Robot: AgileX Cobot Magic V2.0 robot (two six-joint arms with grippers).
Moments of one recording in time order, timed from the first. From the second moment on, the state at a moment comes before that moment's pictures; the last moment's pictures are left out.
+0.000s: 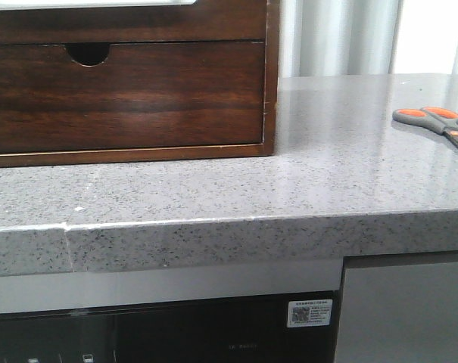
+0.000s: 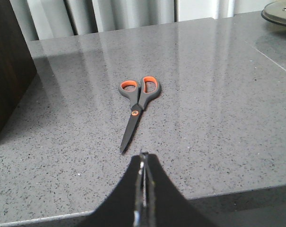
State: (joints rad) left arm 0.03 0.23 -0.32 -0.26 0.08 0.18; right arm -0.06 0.28 -0.29 -0.10 0.31 0.18
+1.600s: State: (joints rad) left arm -0.39 1.14 -0.57 0.48 -0.42 0.65; right arm -0.06 0.28 -0.29 -0.10 0.45 0.18
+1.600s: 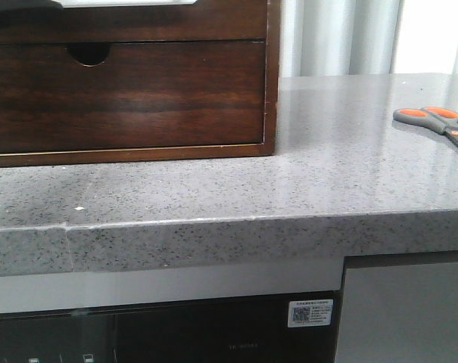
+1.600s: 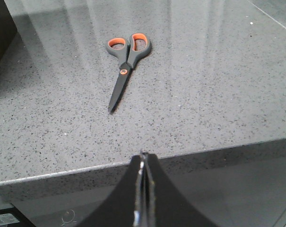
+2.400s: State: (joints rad) left arm -0.39 1.01 -0.51 0.51 -0.38 0.69; right arm -0.06 0.28 -0.29 -0.10 0.45 0.18
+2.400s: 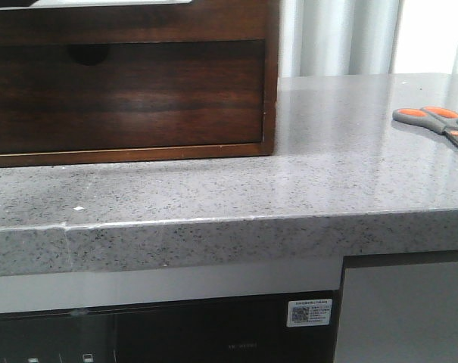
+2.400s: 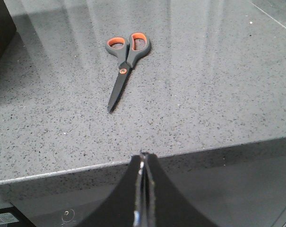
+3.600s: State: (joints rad) left arm -0.40 0.58 -0.27 0.49 -0.39 0.61; right arm -0.06 0.29 -0.29 -0.10 0.48 0.18
